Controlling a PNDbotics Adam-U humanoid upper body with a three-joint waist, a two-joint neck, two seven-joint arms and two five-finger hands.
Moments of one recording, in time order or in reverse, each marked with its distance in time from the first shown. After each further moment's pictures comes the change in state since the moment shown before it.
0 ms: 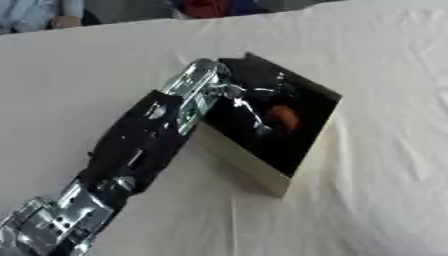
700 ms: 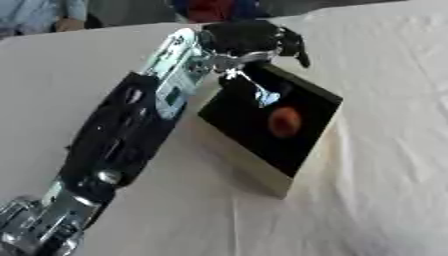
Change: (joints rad) left arm 0.017 0.068 0.091 -0.285 0.185 0.101 0.043; right arm 0.004 0.000 -0.006 0.000 0.004 -0.003 -0.004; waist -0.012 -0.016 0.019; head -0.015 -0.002
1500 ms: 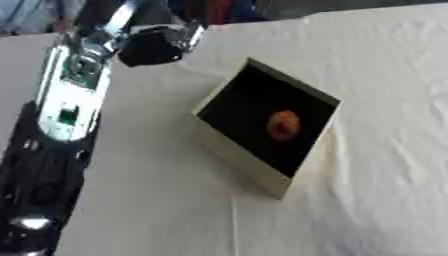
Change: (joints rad) left arm 0.343 0.050 0.344 -0.406 0.251 0.224 0.240; right arm 0.009 -0.009 -0.012 0.000 0.004 0.004 -0.011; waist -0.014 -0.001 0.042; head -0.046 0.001
